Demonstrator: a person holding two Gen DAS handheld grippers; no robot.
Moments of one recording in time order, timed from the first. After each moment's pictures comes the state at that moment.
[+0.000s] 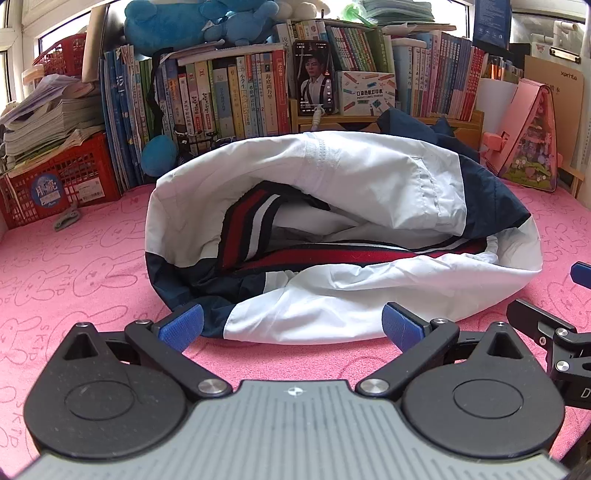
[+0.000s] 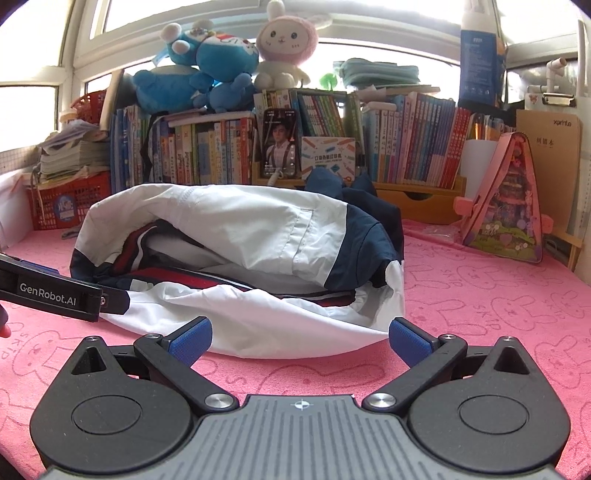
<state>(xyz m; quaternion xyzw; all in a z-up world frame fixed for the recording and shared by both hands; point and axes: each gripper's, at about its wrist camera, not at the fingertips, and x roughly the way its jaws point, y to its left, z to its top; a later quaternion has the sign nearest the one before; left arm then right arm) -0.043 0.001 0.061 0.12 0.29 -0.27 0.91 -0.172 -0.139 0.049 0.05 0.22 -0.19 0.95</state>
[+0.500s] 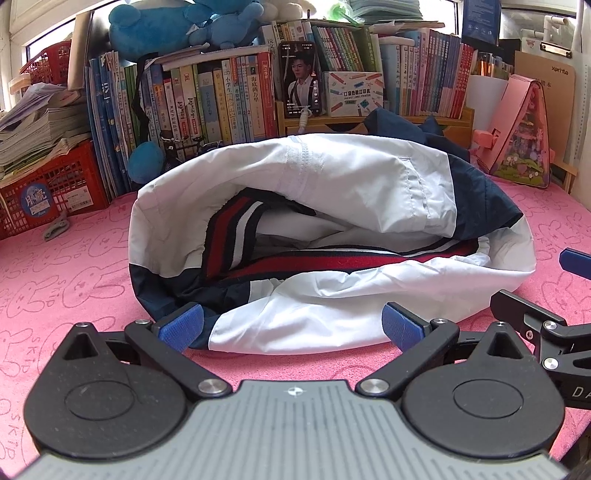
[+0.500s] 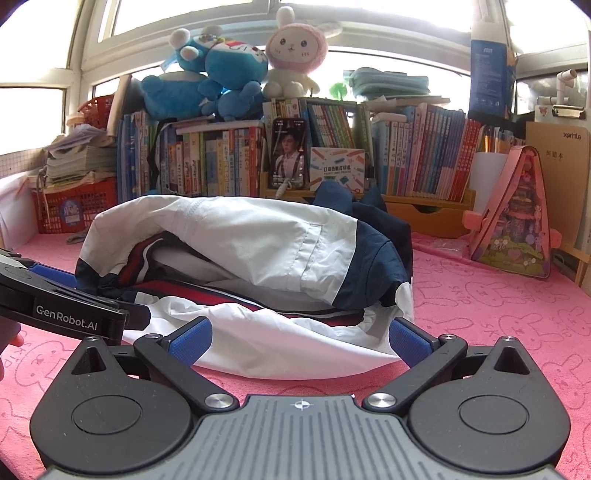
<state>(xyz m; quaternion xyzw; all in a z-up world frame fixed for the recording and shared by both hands) -0.040 -0.008 0.062 0.13 0.30 -0.28 0.91 -0.164 -0.139 0.055 0.03 0.21 -0.19 0.96</state>
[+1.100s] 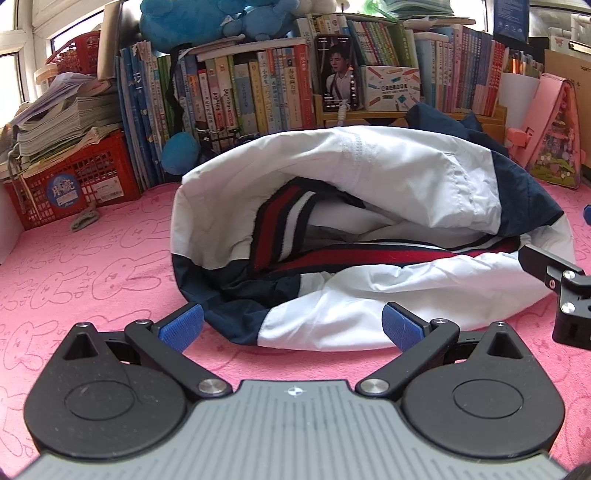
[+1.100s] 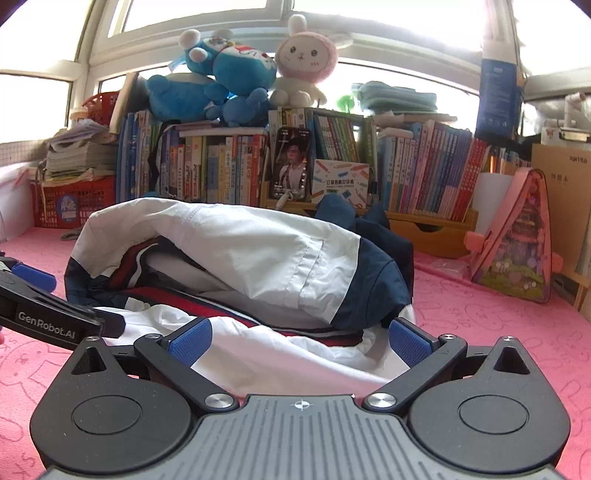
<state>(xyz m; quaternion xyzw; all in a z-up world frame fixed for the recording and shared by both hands) -0.020 0.011 0.055 0.13 0.30 -0.22 0.92 -0.135 -0.139 0.055 -0.04 0.19 -0.19 0.96</state>
